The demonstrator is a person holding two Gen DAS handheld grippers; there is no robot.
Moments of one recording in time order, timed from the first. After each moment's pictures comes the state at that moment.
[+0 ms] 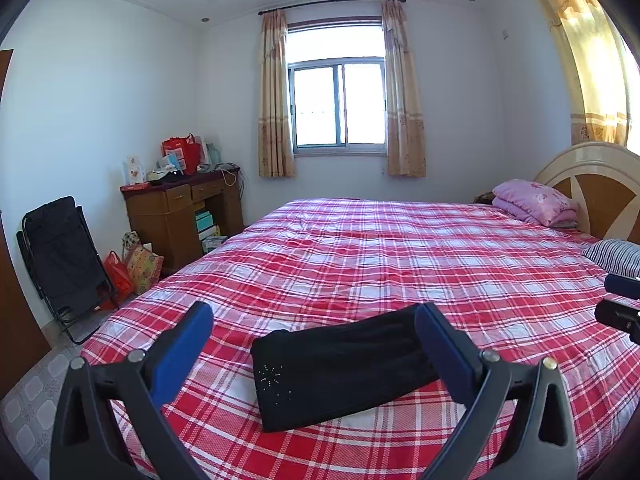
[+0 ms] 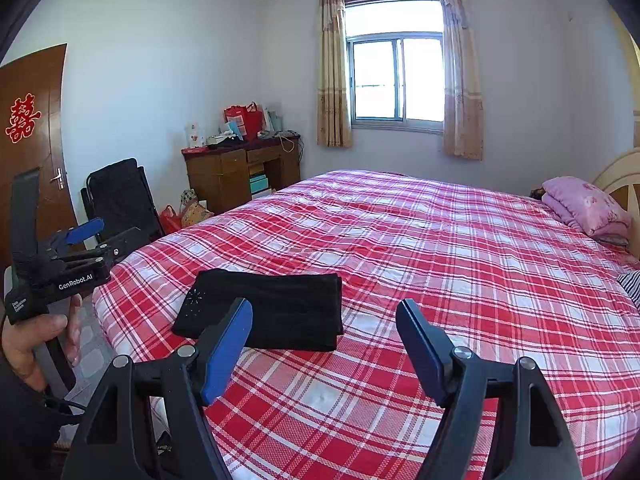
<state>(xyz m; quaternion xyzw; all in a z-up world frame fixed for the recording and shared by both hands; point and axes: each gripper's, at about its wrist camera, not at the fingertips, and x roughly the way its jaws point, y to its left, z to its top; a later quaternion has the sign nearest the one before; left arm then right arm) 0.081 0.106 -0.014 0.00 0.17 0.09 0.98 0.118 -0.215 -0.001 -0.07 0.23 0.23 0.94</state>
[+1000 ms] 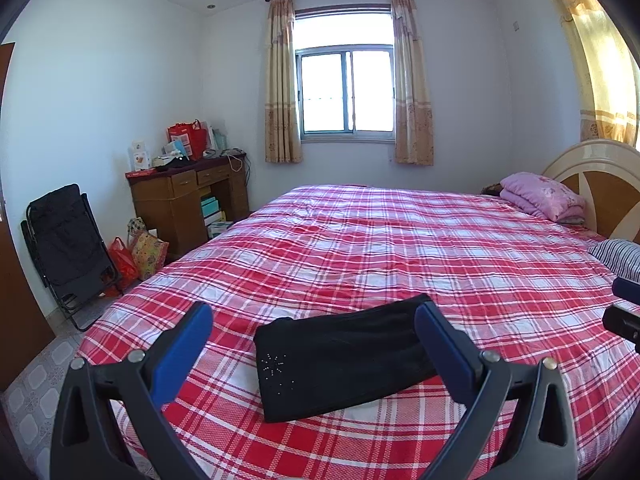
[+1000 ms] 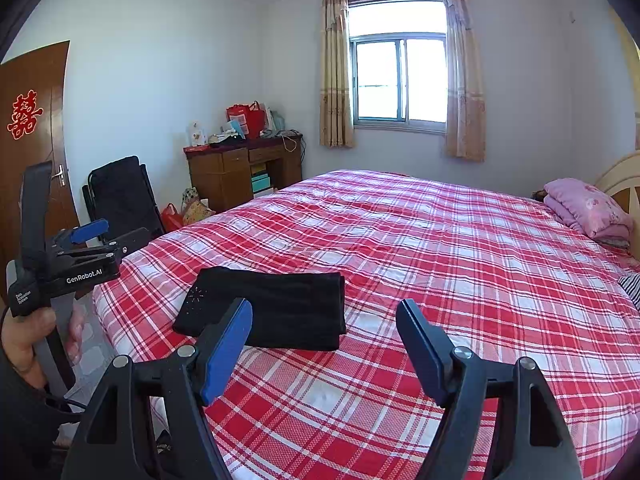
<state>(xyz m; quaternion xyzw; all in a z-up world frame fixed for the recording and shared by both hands) 0.086 0.108 -0.018 -0.01 0.19 0.11 0.98 0.118 -0.210 -0.005 -0.08 0.23 0.23 0.94</state>
